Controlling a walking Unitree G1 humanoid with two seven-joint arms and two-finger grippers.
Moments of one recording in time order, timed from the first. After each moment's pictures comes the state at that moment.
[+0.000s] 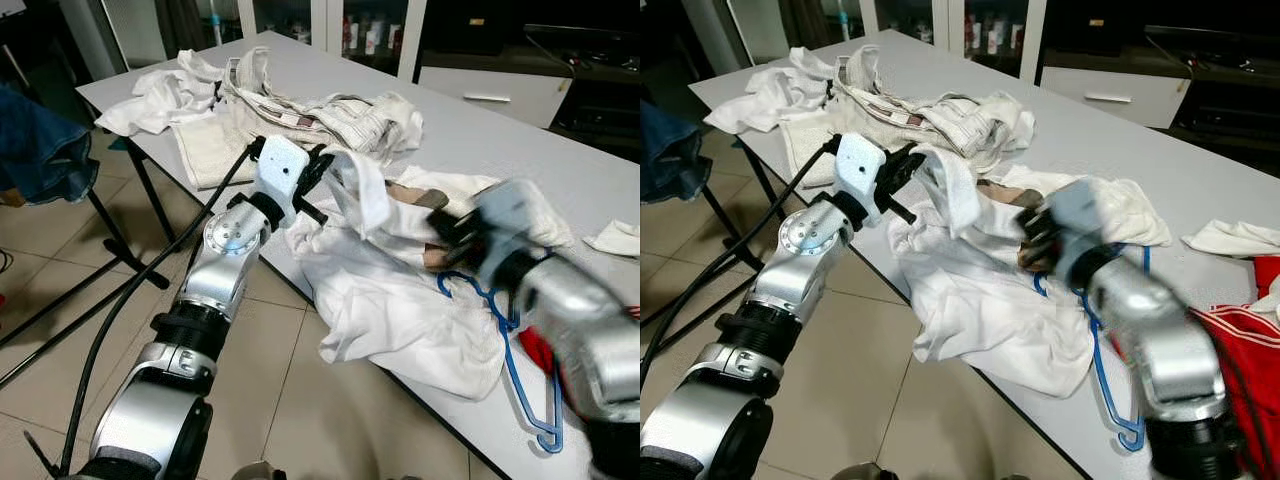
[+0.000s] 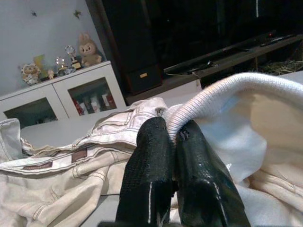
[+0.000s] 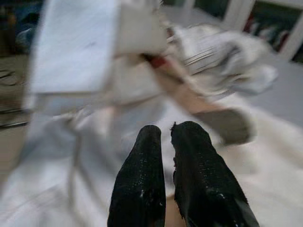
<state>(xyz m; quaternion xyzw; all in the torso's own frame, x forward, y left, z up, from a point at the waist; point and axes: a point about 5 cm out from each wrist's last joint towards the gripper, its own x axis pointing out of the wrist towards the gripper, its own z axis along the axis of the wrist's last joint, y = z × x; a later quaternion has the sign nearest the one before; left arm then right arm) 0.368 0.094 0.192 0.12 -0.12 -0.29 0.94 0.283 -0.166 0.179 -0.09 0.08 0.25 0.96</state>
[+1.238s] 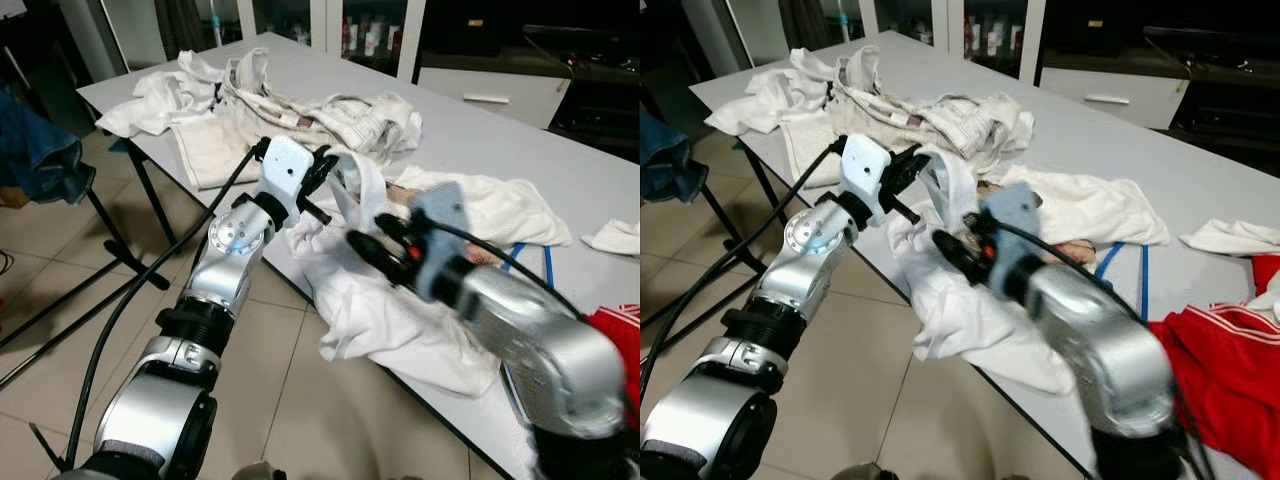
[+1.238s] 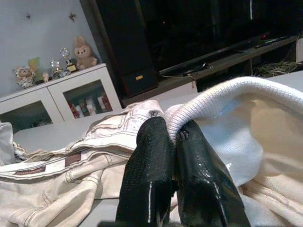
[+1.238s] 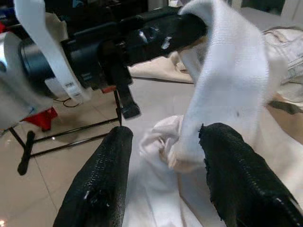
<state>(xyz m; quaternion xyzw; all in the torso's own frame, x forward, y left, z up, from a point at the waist) 0.370 0.088 0.191 0.12 -0.13 -0.30 0.94 0.271 -0.096 0.195 0.00 0.09 0.31 0.94</state>
